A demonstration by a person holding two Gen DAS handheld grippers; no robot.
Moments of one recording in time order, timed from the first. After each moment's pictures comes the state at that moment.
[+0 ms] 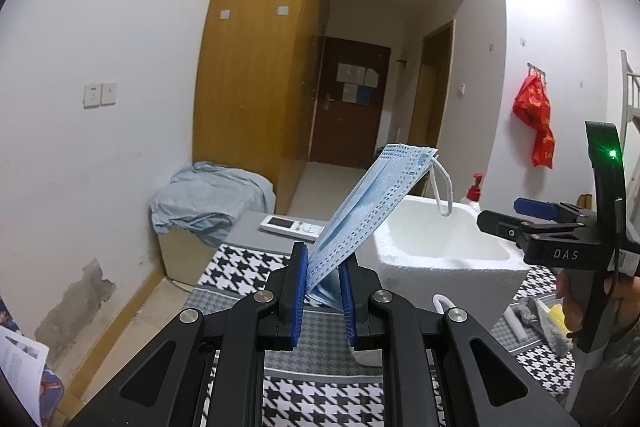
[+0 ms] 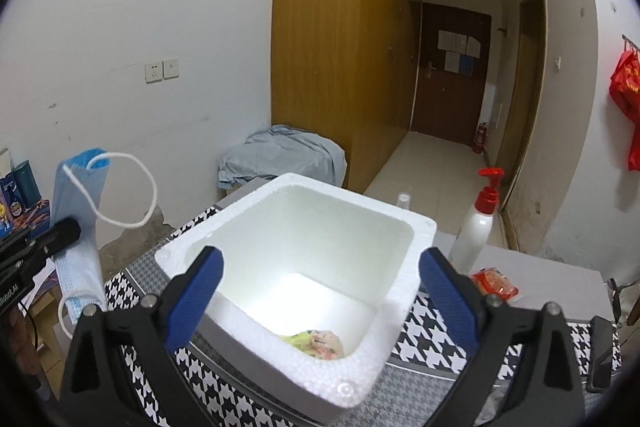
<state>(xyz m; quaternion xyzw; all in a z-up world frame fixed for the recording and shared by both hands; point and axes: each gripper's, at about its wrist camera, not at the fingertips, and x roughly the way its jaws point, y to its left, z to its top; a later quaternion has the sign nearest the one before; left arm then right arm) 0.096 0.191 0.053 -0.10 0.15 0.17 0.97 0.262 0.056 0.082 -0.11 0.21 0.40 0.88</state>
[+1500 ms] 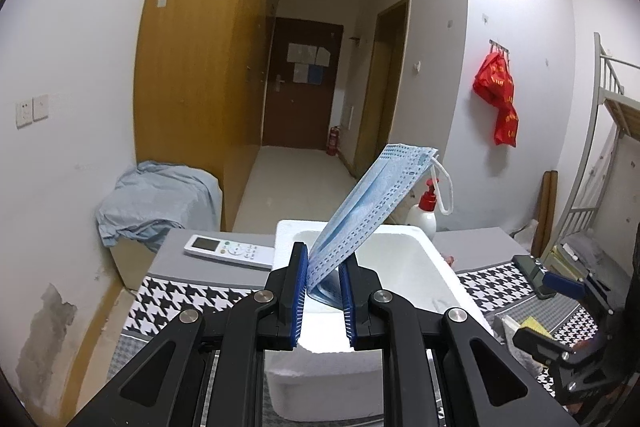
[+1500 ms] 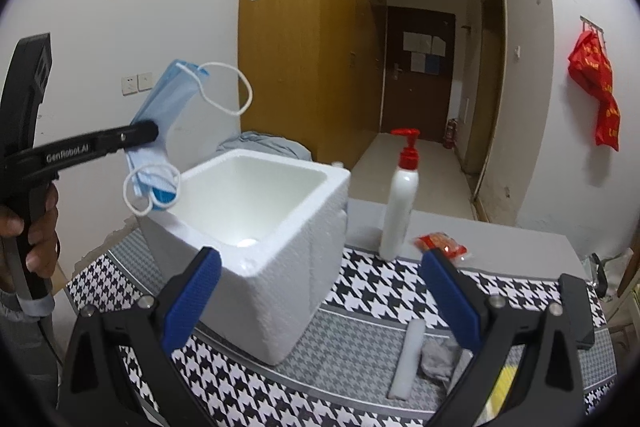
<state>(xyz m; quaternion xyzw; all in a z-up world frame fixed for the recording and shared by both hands) 0.191 0.172 0.081 -0.09 0.19 0.09 0.97 0.251 -0.023 0.059 -0.09 0.21 0.35 0.91</state>
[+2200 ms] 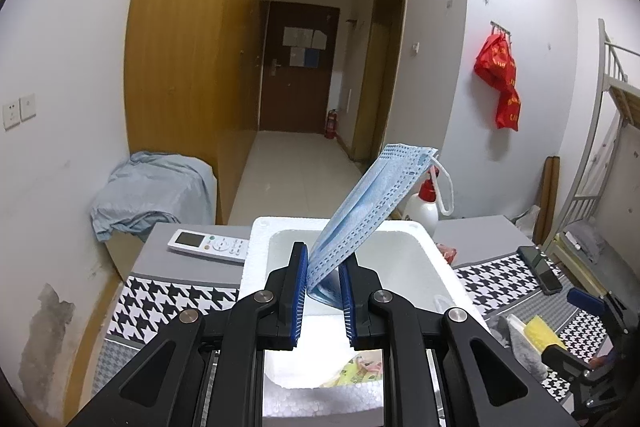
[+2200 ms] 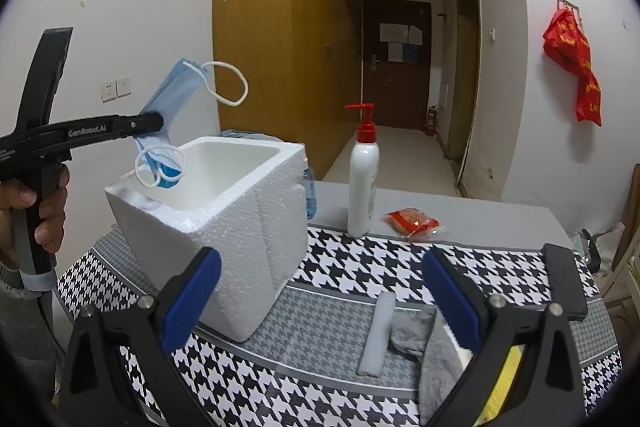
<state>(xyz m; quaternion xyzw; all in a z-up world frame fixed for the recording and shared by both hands) 0.232 0.163 0.077 -0.08 0.23 0.09 0.97 0.258 -0.063 0.045 -0.07 0.23 0.32 0.92</state>
